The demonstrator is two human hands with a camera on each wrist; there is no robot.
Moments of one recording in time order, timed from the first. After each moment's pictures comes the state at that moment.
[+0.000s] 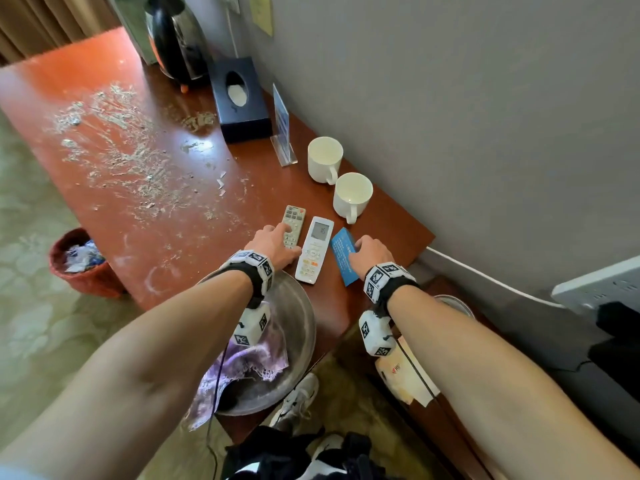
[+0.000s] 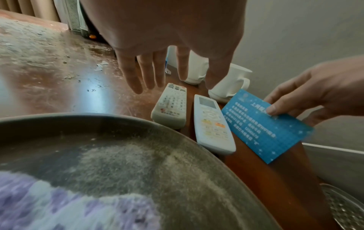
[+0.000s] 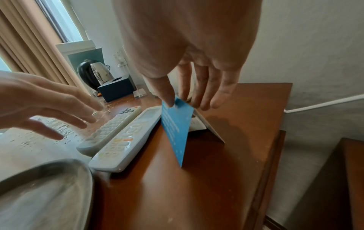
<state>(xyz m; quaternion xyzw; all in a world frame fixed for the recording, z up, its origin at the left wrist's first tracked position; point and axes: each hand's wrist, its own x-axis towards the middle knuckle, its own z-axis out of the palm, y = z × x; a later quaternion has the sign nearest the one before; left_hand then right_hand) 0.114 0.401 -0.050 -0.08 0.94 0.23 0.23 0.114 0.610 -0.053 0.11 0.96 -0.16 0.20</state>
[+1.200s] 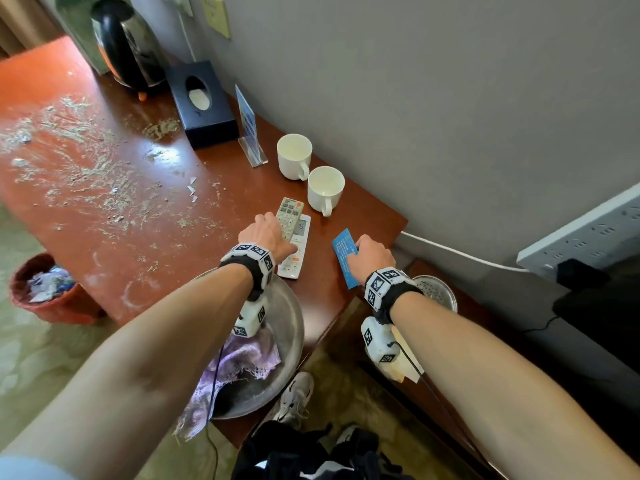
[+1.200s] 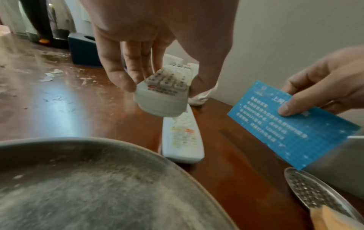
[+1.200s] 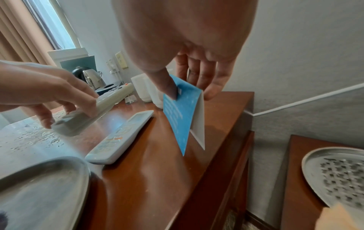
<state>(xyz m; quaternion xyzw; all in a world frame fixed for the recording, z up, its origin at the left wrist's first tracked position) 0.111 0.436 -0.026 -0.05 0.98 0.11 0.19 0.159 0.629 -0.026 0.16 0.96 -0.13 0.17</state>
